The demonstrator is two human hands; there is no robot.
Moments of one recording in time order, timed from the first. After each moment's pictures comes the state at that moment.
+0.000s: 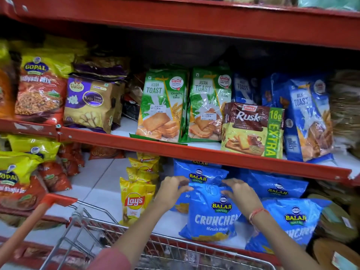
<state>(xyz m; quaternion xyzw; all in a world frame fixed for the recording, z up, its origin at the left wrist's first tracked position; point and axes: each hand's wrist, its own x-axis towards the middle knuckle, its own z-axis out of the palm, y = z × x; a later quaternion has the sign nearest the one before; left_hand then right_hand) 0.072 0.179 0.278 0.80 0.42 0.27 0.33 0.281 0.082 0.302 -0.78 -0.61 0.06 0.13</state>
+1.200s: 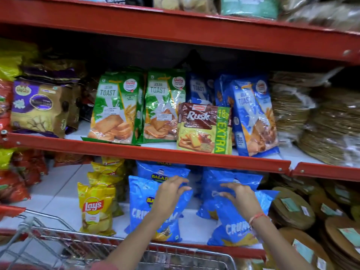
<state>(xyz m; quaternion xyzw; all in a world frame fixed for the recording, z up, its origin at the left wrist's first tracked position) 0.182 0.114 0.286 0.84 0.36 0.33 0.25 0.388 0.005 0.307 -0.80 -0.55 0.07 0.23</state>
